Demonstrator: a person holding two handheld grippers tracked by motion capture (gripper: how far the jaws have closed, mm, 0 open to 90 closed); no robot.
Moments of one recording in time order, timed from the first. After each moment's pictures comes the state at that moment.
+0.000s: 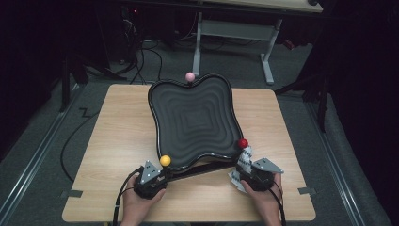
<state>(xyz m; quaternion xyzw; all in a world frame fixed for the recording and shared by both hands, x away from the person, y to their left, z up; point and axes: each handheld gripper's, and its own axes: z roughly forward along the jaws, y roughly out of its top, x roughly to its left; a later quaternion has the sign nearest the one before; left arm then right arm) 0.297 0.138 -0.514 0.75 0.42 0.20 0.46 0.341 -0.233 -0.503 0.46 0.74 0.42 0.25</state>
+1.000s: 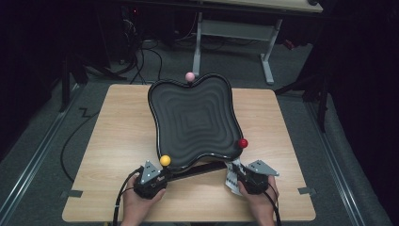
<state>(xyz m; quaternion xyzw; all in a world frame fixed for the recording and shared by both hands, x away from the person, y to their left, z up) 0.298 0.140 -0.514 0.76 0.42 0.21 0.45 0.331 -0.212 -0.500 0.44 0.75 0.43 0.24</state>
